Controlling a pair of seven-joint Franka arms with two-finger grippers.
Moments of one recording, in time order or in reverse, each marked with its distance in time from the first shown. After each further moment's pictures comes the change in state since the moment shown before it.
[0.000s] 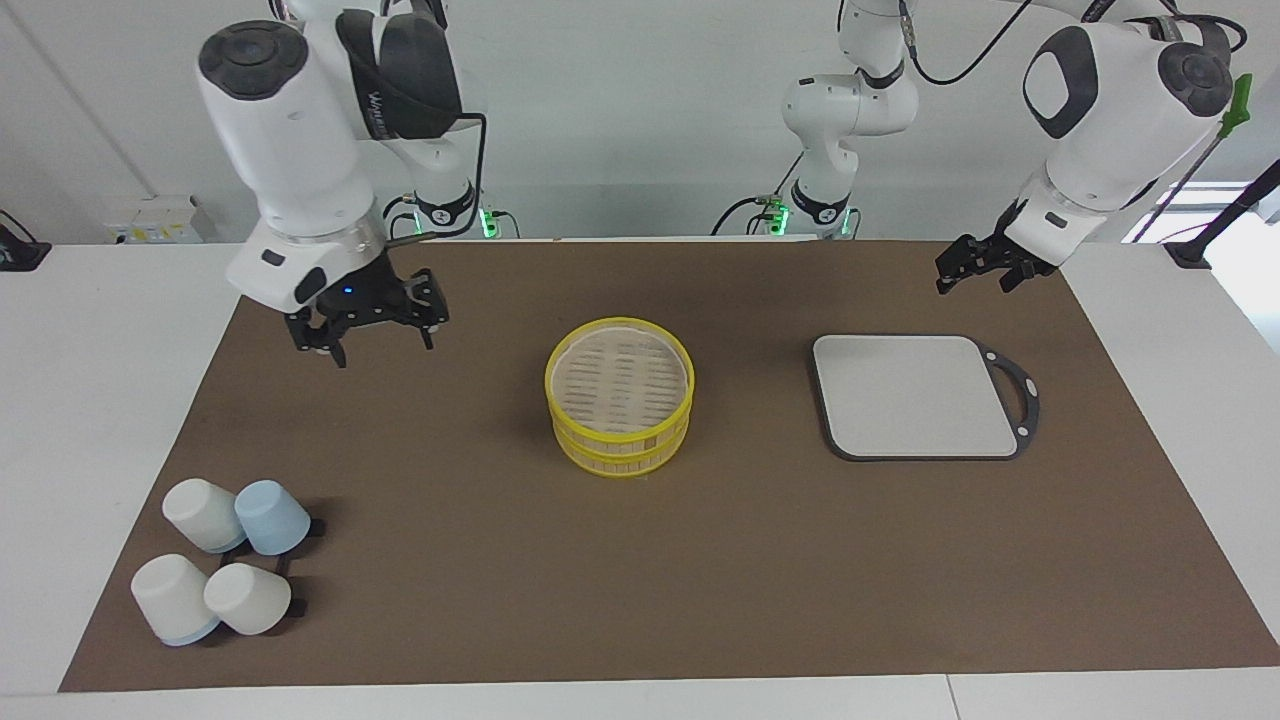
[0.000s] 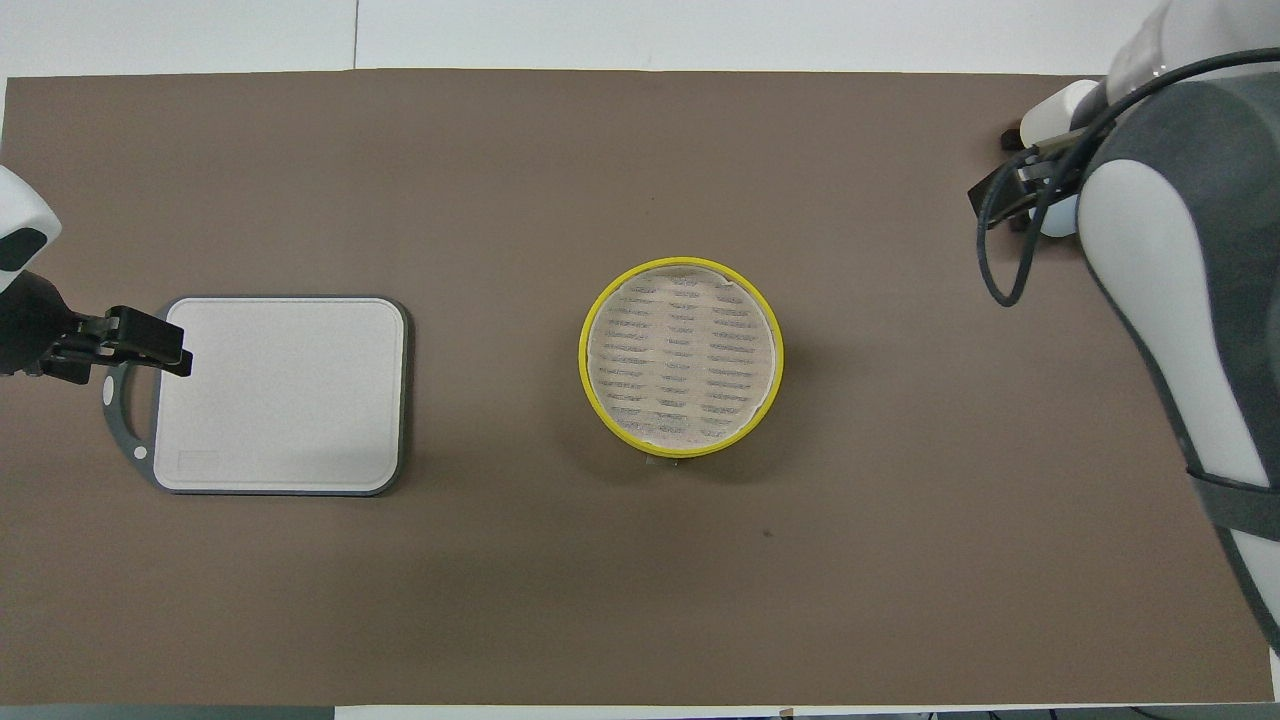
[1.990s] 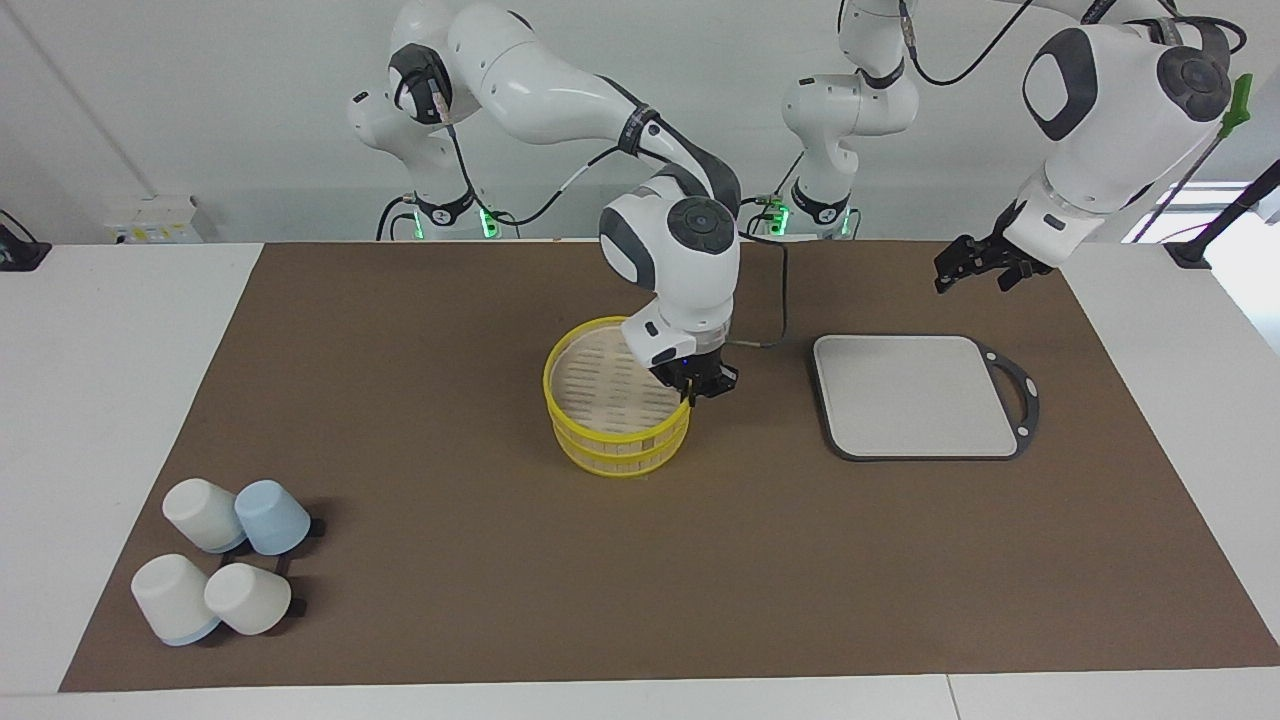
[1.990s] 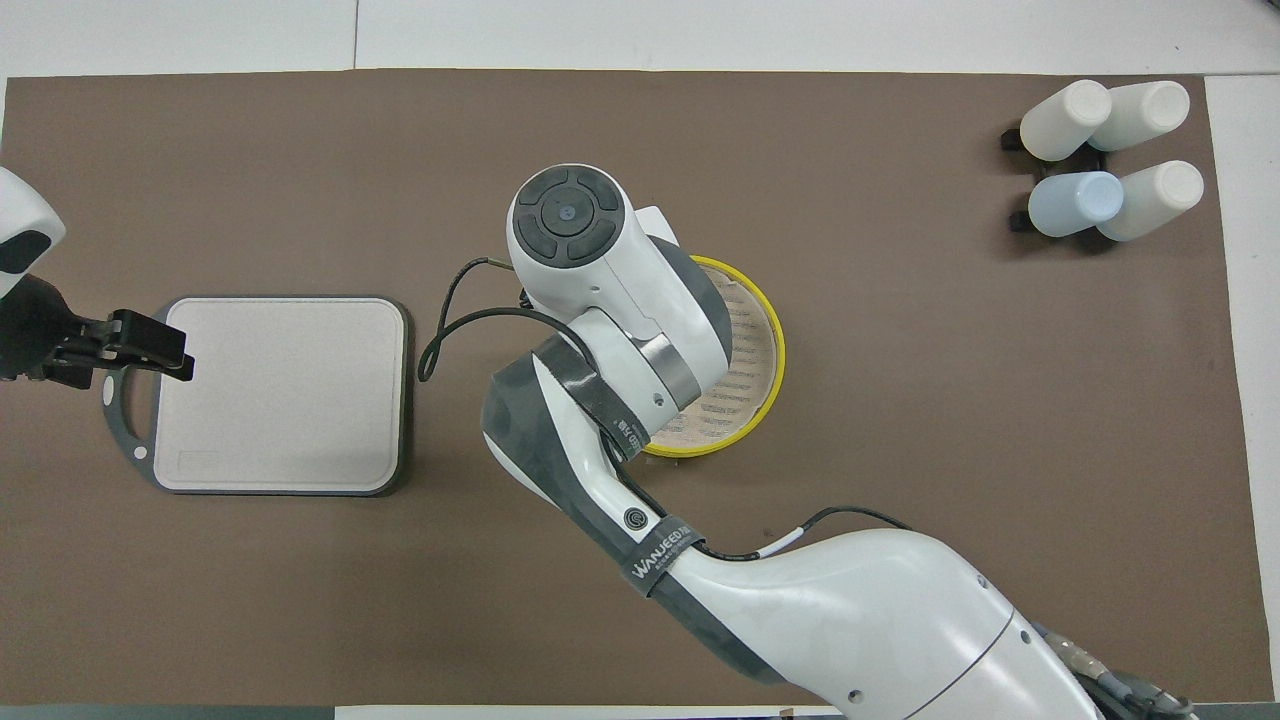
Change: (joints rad) left arm 0.000 0.002 0.000 -0.001 0.000 -0.014 -0.006; right arm 0.503 0.350 0.028 -0.007 0.077 0.412 1.141
